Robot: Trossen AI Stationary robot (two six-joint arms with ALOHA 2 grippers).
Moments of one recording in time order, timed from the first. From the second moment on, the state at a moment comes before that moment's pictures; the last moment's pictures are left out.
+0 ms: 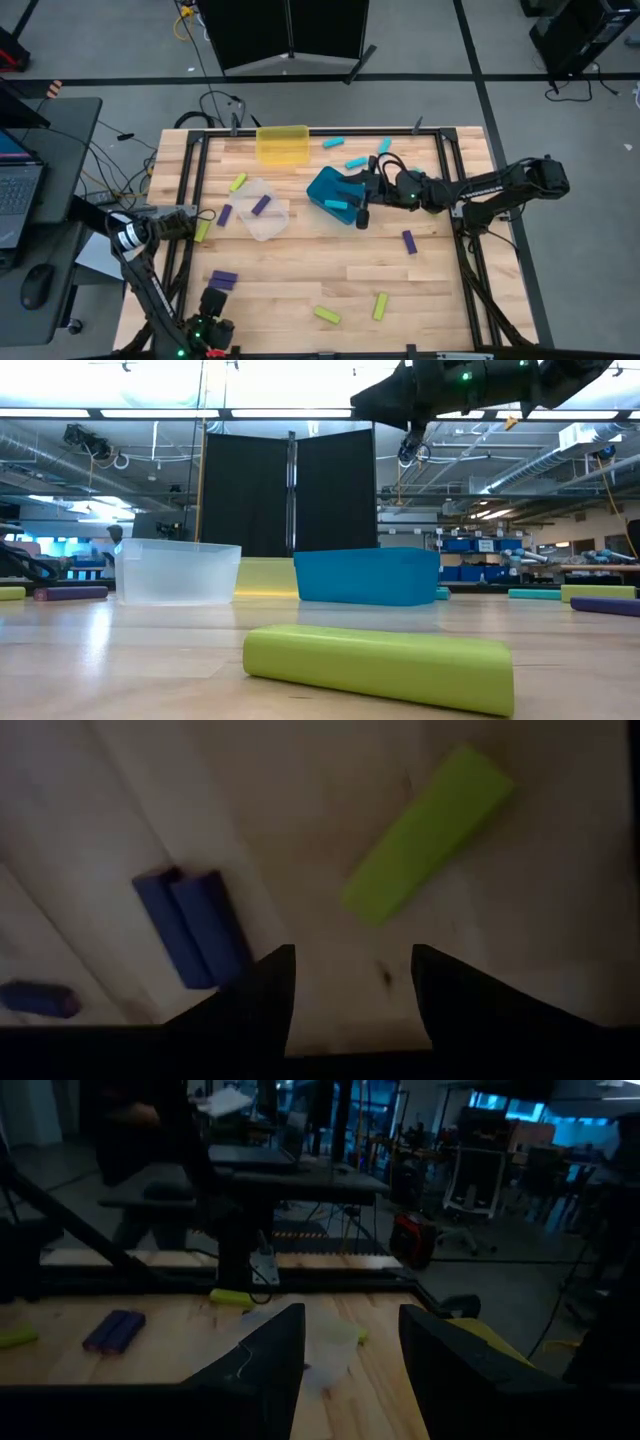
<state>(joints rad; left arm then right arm) -1.13 1.93 1.45 -1.30 -0.12 -0.76 -0.01 1.32 0.67 0.61 0.22 -0.09</state>
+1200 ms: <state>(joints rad) -1.11 1.71 1.14 -0.88 -0.14 -0.39 0.17 1.32 0.67 0.64 0.50 -0.05</state>
